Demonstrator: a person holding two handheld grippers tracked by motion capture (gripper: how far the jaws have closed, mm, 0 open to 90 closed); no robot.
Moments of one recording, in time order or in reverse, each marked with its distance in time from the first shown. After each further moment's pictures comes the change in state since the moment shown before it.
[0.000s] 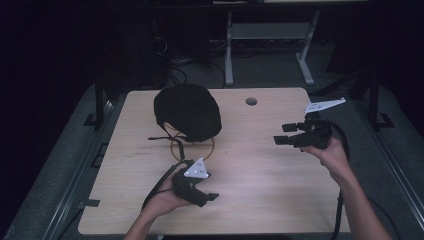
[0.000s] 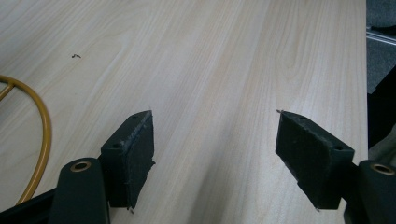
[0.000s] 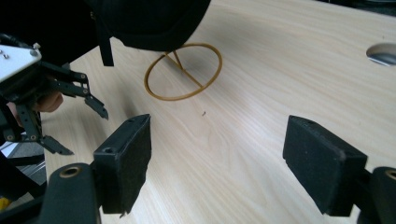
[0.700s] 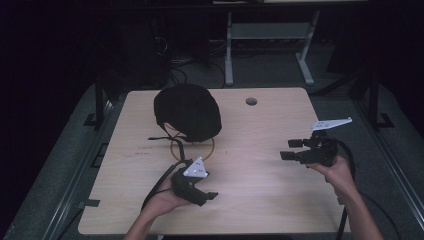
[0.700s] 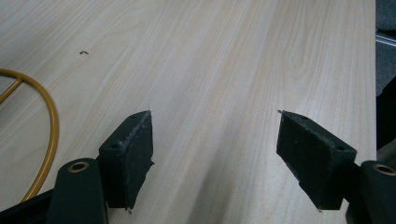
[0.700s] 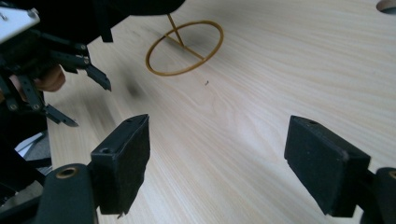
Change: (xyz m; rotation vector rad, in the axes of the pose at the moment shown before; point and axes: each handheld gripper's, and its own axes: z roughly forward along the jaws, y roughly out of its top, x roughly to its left) left arm 0.002 -0.002 0.000 0.003 0.013 -0.013; right arm -0.003 -0.052 -0.002 -0.010 0.017 0.054
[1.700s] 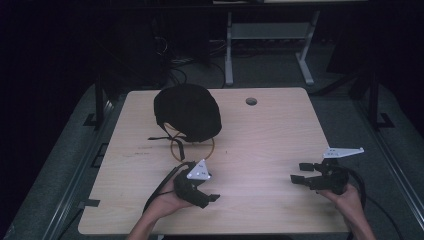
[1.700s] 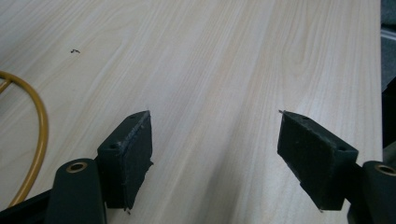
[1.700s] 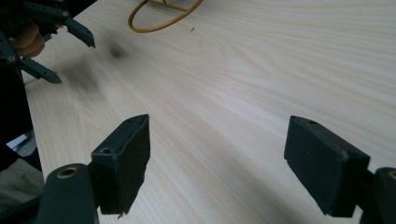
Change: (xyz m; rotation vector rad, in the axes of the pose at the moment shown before) left arm -0.004 -0.001 0.007 0.010 0.006 0.020; right arm 0.005 -0.078 -0.013 -0.010 -0.065 0.058
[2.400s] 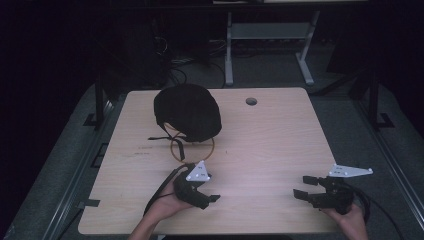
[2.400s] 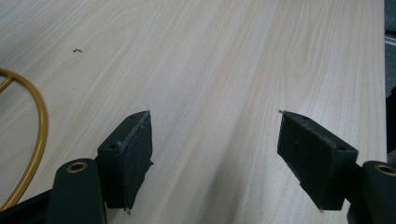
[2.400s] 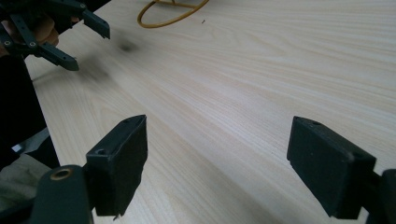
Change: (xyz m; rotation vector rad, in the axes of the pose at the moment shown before) left arm -0.004 -0.004 0.002 -0.028 0.019 -0.020; right arm 0.024 -0.039 -0.011 -0.070 -0.022 -0.004
